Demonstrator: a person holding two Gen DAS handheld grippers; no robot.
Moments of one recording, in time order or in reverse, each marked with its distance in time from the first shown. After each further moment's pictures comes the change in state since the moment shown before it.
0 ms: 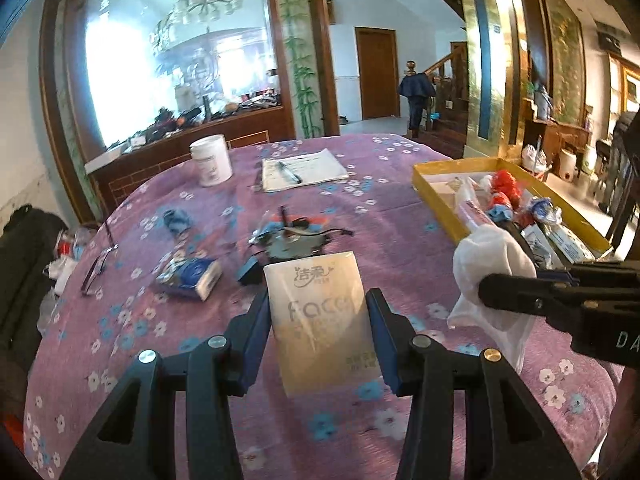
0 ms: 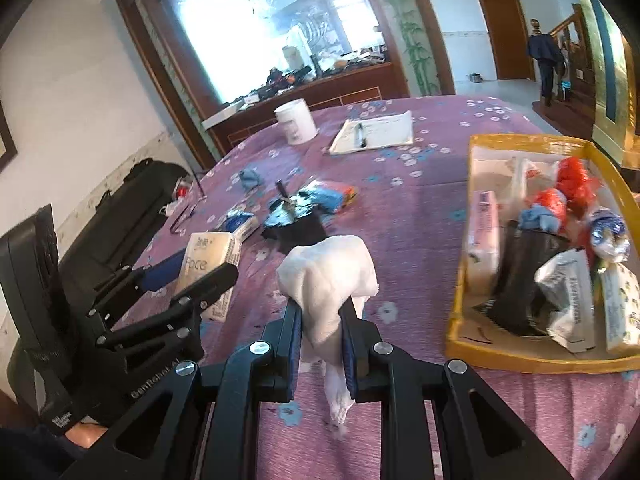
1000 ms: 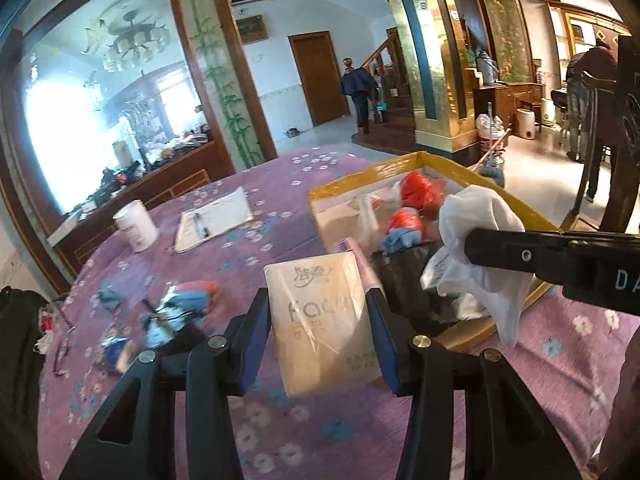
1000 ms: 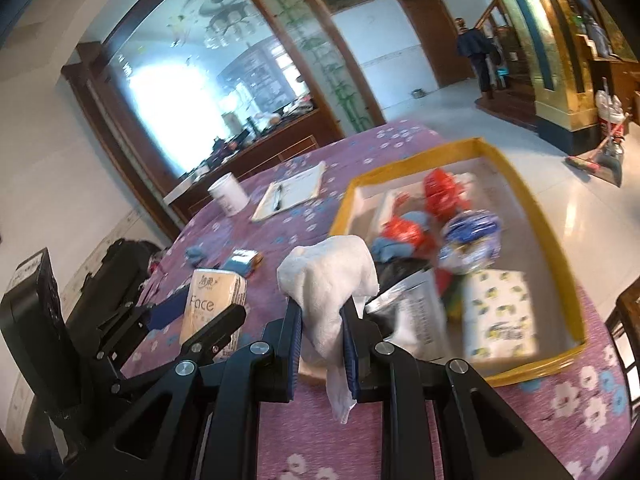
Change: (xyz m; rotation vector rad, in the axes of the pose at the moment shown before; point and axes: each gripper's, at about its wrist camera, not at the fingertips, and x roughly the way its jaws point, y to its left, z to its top) left arm 0.025 -0.140 0.047 0.213 -0.033 -0.099; right arm -0.074 -0.120 0.007 0.216 -0.187 -0.097
